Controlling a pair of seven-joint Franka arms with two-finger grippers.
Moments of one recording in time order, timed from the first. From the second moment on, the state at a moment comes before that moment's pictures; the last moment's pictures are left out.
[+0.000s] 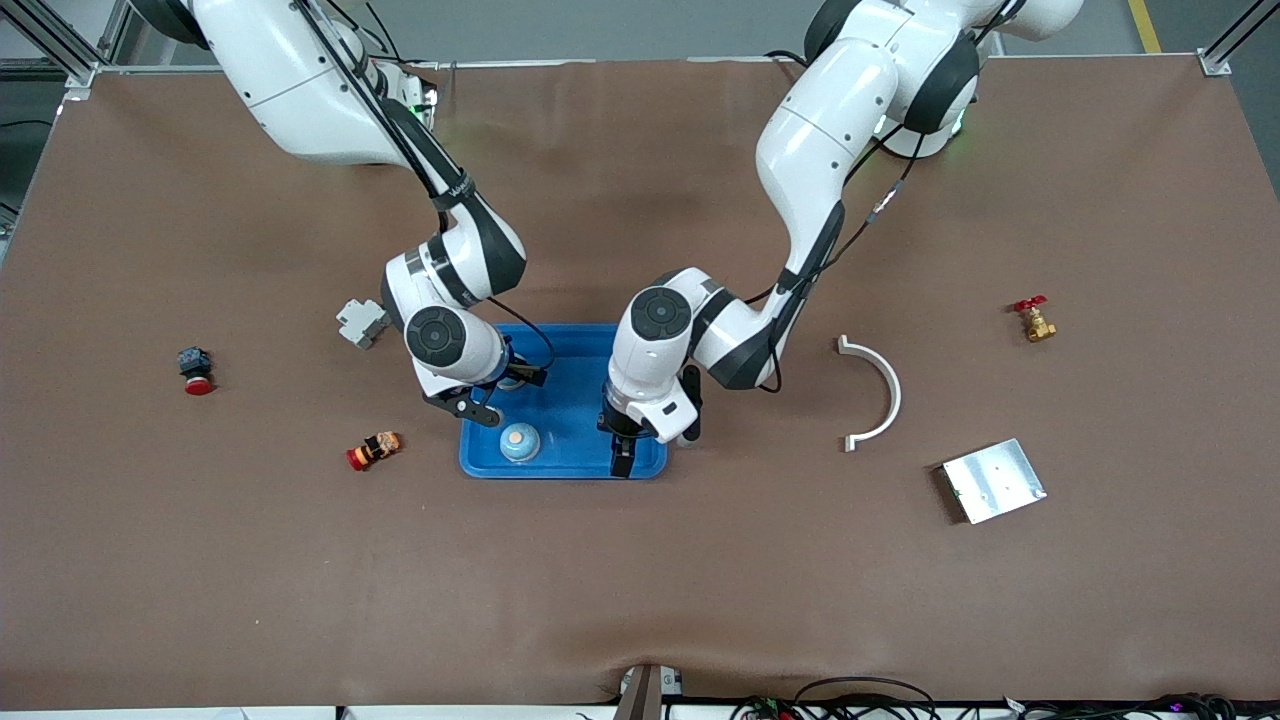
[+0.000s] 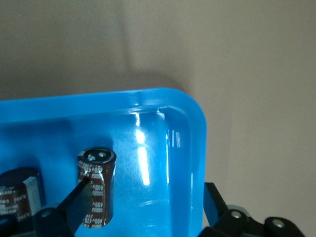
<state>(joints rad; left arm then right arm) -0.75 1.08 0.01 -1.05 -0.01 2.45 -2.24 0.36 0.59 0.14 -1.87 0.06 2.26 0.82</state>
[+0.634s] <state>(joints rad) -0.78 1.10 0.03 -1.05 -0.01 2.45 -2.24 0.36 0.59 0.14 -1.87 0.06 2.27 0.81</state>
